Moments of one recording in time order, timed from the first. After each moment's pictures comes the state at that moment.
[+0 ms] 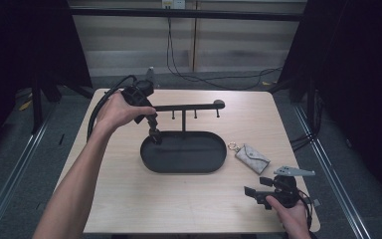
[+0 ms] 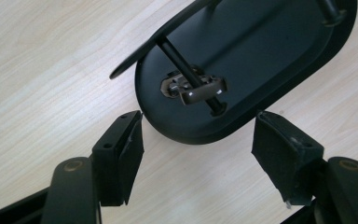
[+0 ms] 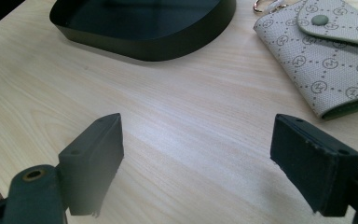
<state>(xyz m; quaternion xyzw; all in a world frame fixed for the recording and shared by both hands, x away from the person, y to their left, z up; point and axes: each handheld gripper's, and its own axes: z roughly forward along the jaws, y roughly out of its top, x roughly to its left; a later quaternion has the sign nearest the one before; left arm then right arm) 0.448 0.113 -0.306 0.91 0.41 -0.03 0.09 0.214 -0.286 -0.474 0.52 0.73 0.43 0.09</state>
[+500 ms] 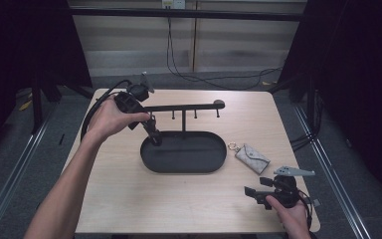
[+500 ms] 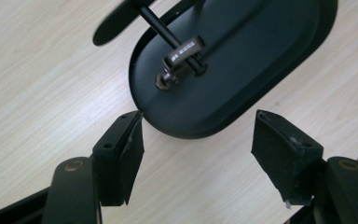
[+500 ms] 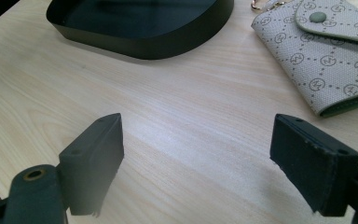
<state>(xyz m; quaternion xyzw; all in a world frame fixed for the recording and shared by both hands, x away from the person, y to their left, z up) 0.424 0.128 -0.304 0.91 0.38 -0.01 0.13 0.213 -0.286 -0.475 0.52 0.73 0.42 0.09</state>
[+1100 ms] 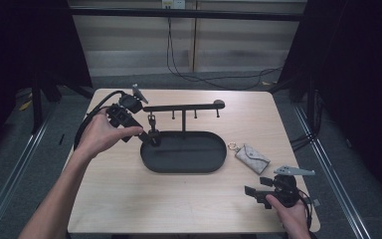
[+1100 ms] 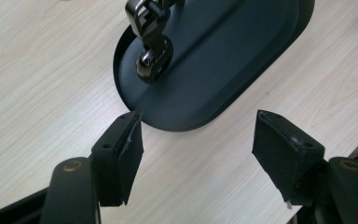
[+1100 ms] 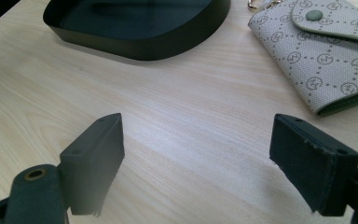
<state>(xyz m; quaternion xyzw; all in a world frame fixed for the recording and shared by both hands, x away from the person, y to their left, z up) 0.387 0.146 -0.314 0.91 0.36 0.01 0.19 0.215 -0.287 -0.476 0.53 0.73 0.42 0.09</state>
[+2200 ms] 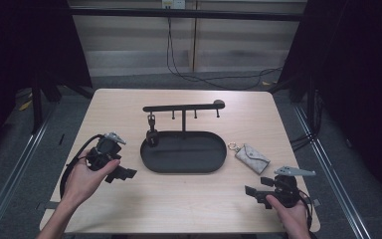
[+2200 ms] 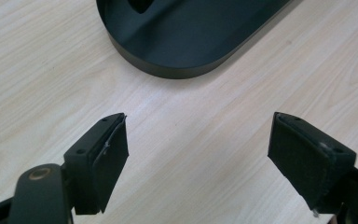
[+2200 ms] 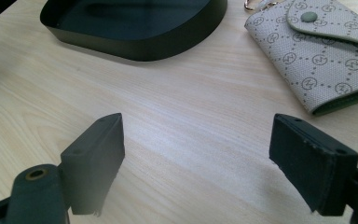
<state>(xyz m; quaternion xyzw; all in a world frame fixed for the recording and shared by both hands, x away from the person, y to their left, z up) 0.315 0.207 -0.395 0.90 0.36 0.04 0.26 0.214 -0.287 -0.475 0.53 0.73 0.42 0.10</state>
